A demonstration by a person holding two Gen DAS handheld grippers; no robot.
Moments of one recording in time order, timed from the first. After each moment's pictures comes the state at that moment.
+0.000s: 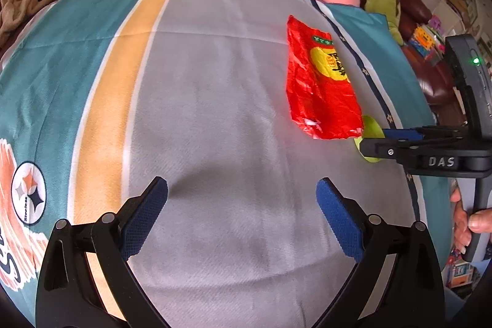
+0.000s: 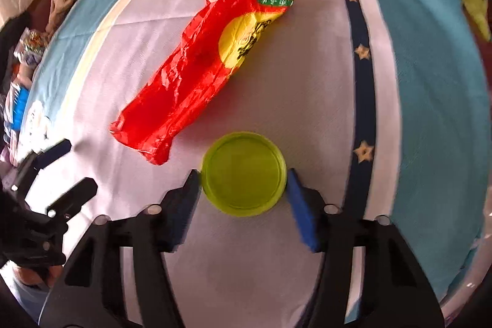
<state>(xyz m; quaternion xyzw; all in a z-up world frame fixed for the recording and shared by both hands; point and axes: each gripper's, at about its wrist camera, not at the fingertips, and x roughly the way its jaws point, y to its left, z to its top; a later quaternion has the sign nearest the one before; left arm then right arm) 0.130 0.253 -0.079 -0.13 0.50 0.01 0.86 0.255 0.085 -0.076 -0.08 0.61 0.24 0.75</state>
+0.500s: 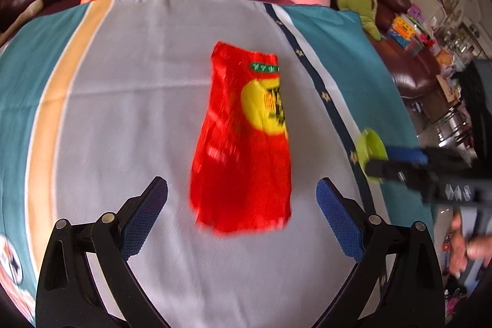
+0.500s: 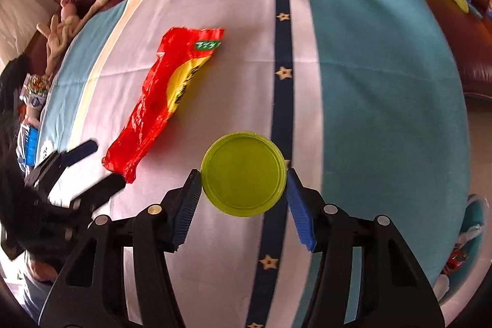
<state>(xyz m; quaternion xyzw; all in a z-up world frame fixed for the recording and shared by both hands) 0.220 0.196 -0.061 -0.11 0.50 -0.05 0.86 0.289 0.011 -0.045 -0.01 0.59 0.23 0.77</state>
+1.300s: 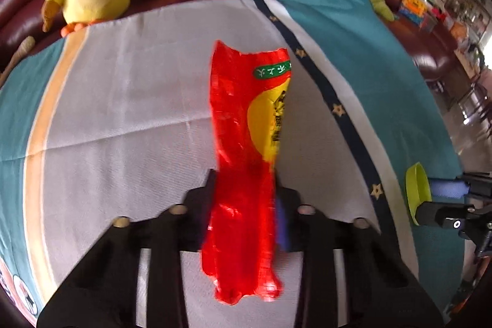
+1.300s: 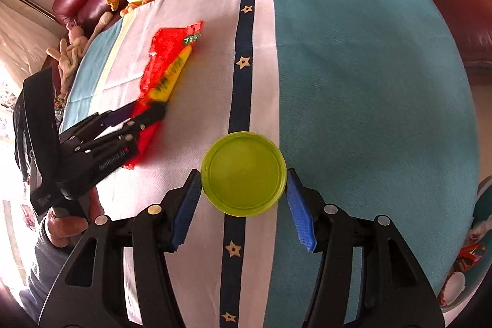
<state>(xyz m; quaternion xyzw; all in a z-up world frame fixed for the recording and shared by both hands) 0.266 0.155 -0.074 -0.03 0.49 -0.01 0.87 0.292 -0.048 -0.058 0.06 0.60 0.25 0.76</state>
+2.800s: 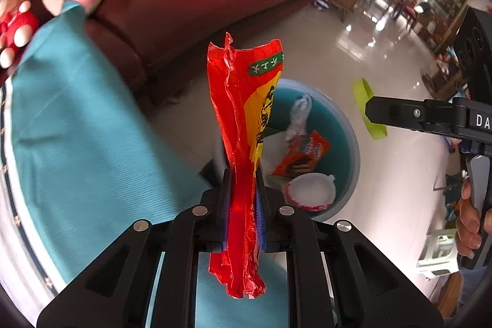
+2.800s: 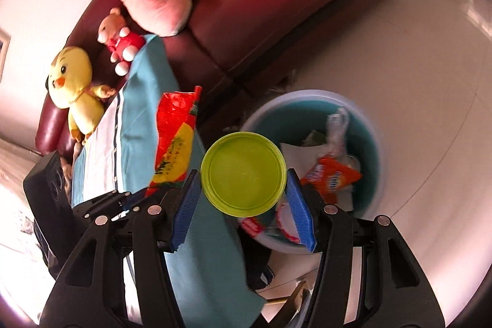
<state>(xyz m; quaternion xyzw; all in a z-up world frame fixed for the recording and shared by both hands) 0.208 -0.251 -0.066 0.09 0.51 -0.28 0.81 0.176 -0.445 -0.037 0.28 0.50 0.07 0.82</state>
